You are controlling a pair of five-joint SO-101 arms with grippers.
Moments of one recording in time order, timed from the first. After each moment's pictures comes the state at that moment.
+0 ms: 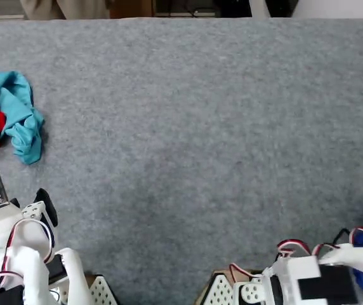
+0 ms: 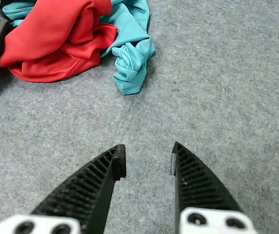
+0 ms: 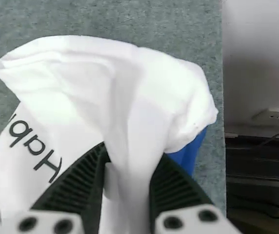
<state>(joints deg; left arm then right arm) -29.0 -83.7 33.0 100.3 -12.4 82.5 -9.5 33.8 29.7 -9.8</state>
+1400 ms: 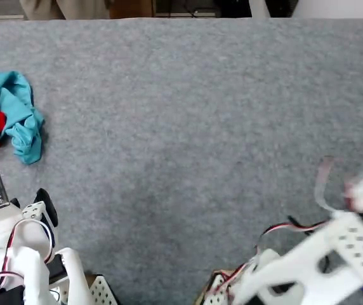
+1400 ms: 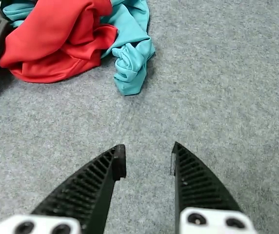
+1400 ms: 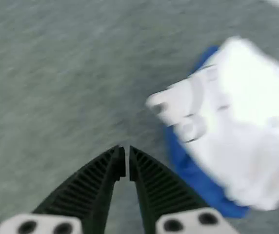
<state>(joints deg) -29.3 -84.0 33.0 100.3 -12.4 46.4 -50.2 33.7 73.8 -12.2</state>
